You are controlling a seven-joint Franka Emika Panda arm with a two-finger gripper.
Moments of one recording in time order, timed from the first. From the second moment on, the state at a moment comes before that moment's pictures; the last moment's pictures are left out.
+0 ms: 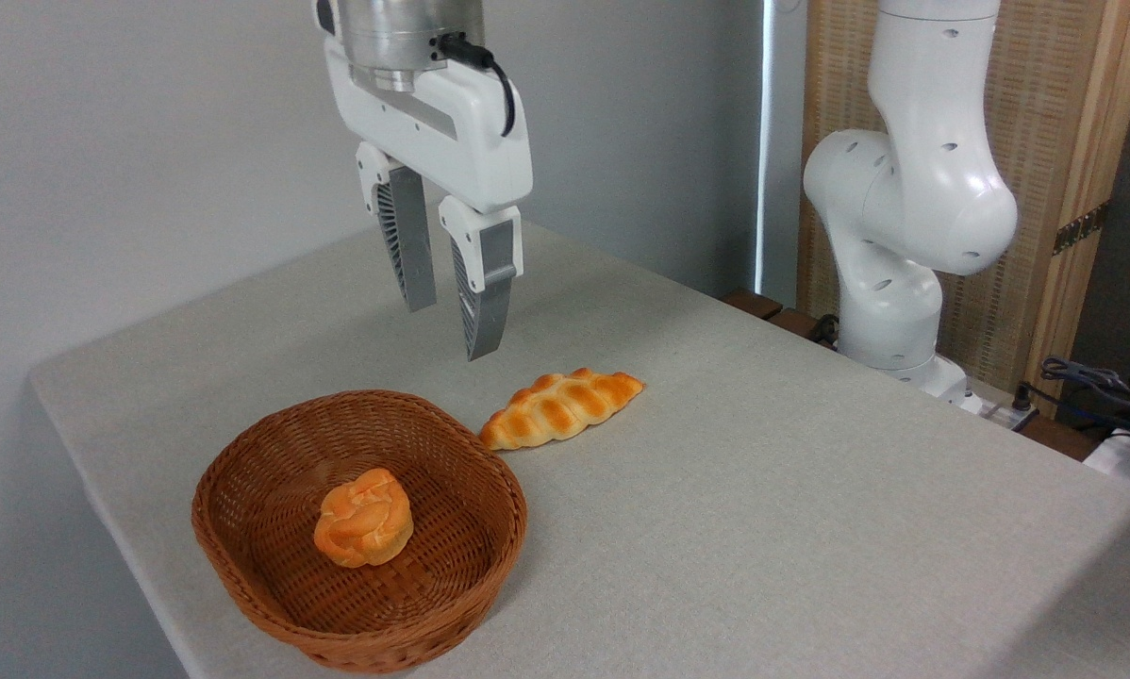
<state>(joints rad) -0.22 -0.09 0.16 -1.71 -0.05 1.68 0.75</state>
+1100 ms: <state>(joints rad) -0.10 -0.02 -0.01 -1.62 -0.01 1.64 0.67</state>
